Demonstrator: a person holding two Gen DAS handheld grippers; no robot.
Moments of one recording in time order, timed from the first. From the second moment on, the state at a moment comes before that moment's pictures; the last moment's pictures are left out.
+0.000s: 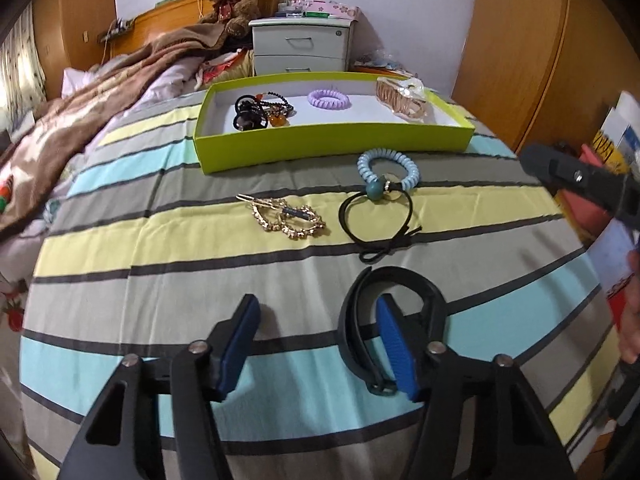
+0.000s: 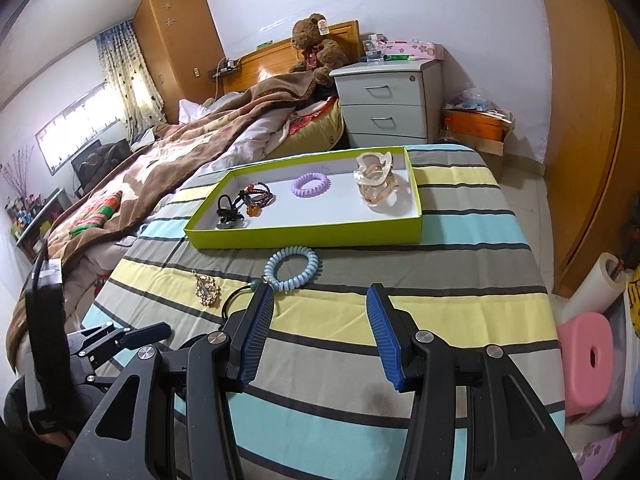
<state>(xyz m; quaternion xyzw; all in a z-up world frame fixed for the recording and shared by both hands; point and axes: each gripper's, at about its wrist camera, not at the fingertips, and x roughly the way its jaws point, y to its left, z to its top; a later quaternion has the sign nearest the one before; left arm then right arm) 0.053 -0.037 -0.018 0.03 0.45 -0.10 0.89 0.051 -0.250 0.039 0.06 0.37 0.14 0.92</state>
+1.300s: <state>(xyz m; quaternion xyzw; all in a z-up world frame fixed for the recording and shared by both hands) 0.055 0.082 -0.001 -0.11 0.41 -0.04 0.90 0.091 -0.142 0.024 -0.04 0.40 0.27 0.88</state>
